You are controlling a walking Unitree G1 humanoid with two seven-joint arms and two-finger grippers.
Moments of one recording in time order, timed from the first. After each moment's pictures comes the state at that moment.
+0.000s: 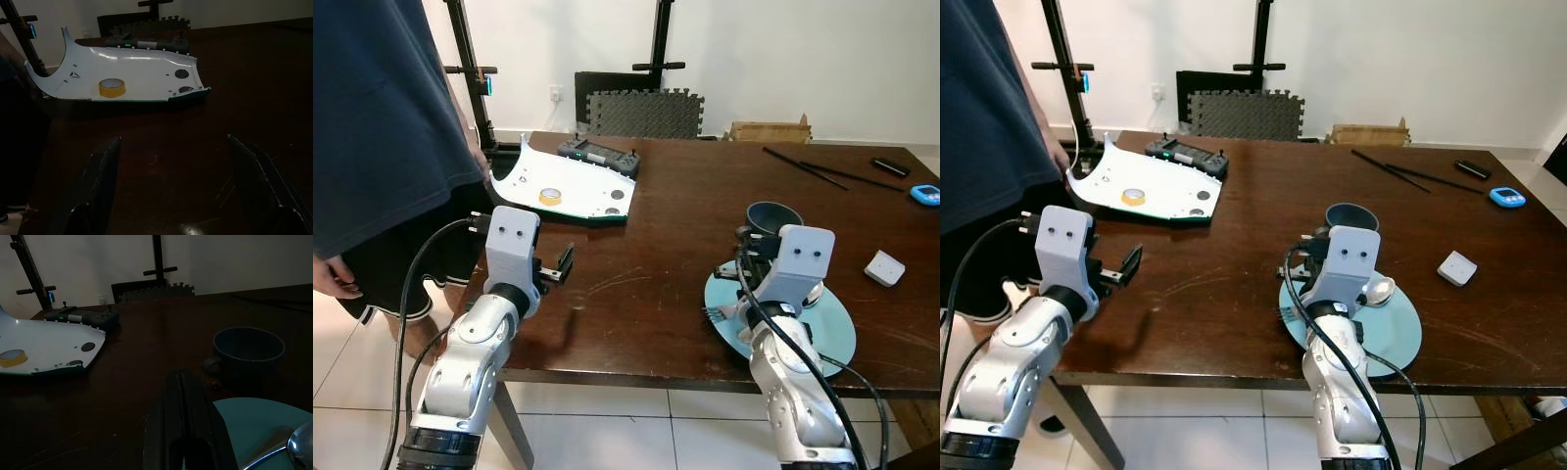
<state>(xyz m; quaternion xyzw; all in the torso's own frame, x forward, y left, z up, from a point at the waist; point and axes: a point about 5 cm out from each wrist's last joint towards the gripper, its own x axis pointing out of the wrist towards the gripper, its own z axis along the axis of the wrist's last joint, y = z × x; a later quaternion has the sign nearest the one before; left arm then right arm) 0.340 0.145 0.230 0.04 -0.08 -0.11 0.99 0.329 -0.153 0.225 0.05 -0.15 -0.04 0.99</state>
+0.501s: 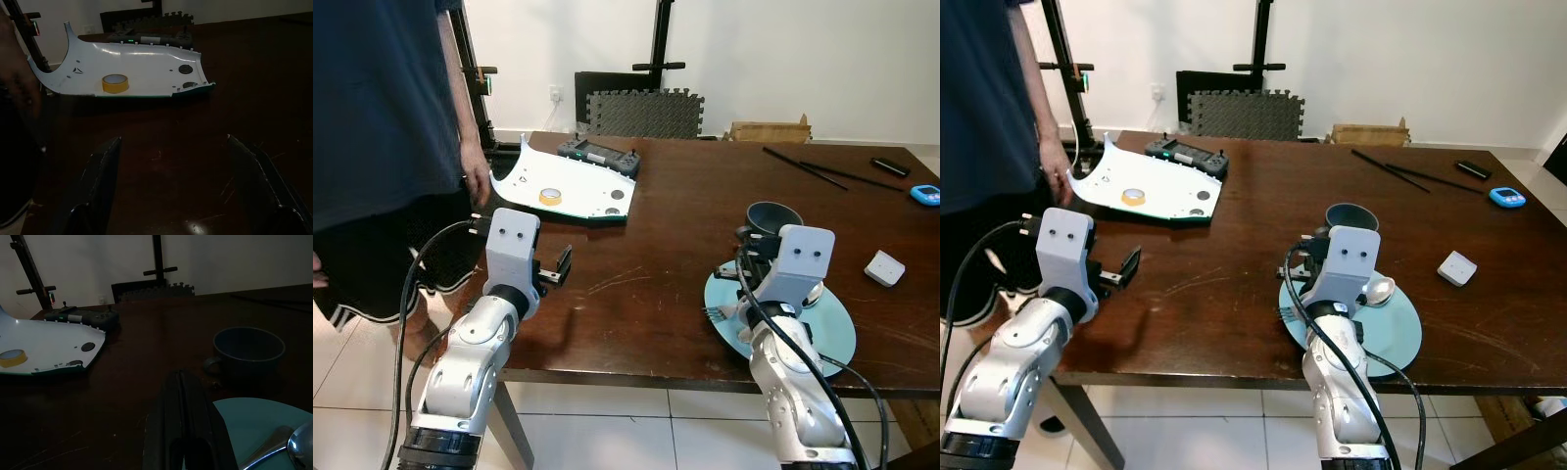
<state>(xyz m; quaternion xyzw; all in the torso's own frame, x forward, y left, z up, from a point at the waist) 0.341 0.146 0.228 0.05 -0.08 -0.10 0.99 0.329 -0.153 0.225 0.05 -0.15 -0.04 0.99</state>
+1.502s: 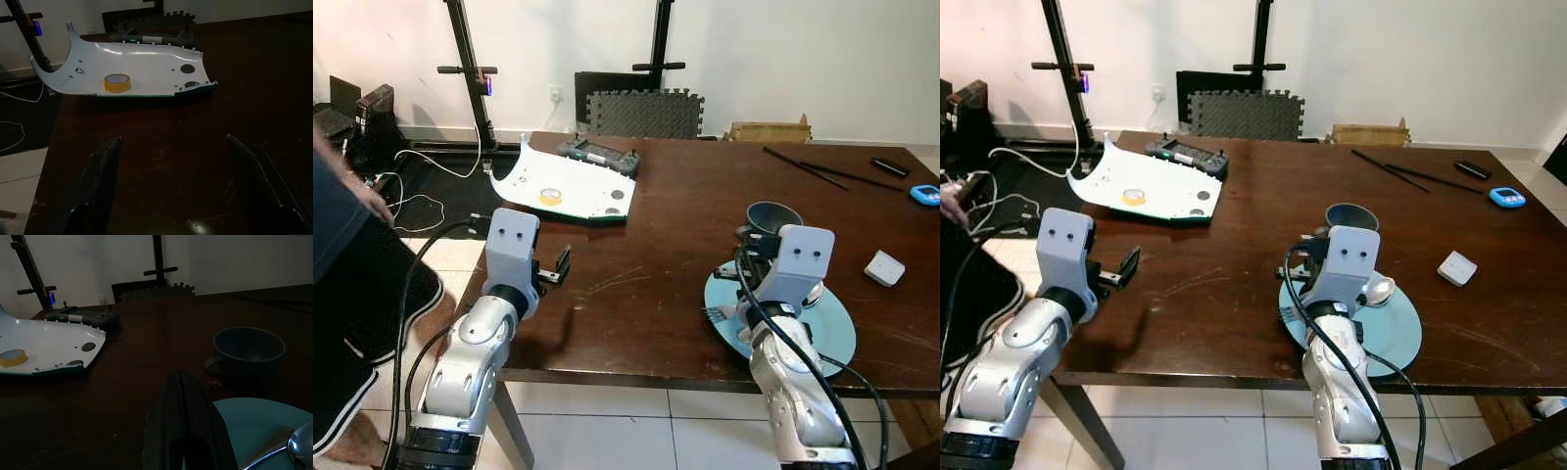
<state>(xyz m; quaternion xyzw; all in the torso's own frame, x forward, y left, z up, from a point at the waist) 0.341 0.147 0.227 0.05 -0.08 -0.09 0.99 0.329 -0.153 0.225 0.05 -0.15 -0.04 0.99</state>
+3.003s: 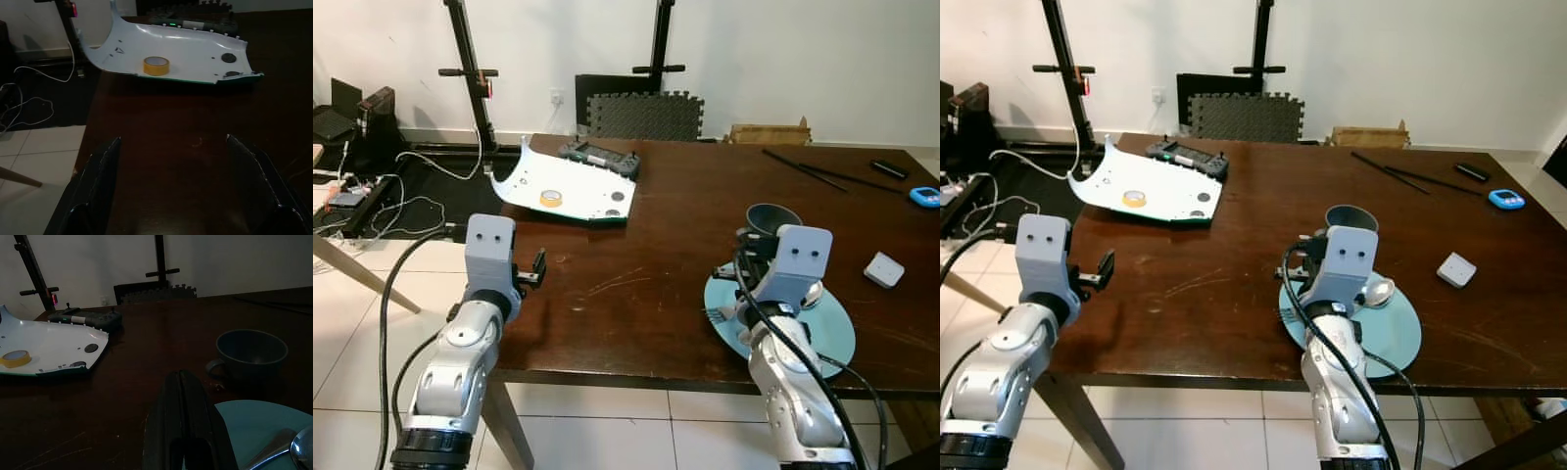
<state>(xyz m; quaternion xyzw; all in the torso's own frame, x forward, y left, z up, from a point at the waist) 0.345 0.167 0.217 0.03 -0.05 -0.03 1.00 0.329 -0.152 0.225 0.05 -0.15 -0.03 0.99</state>
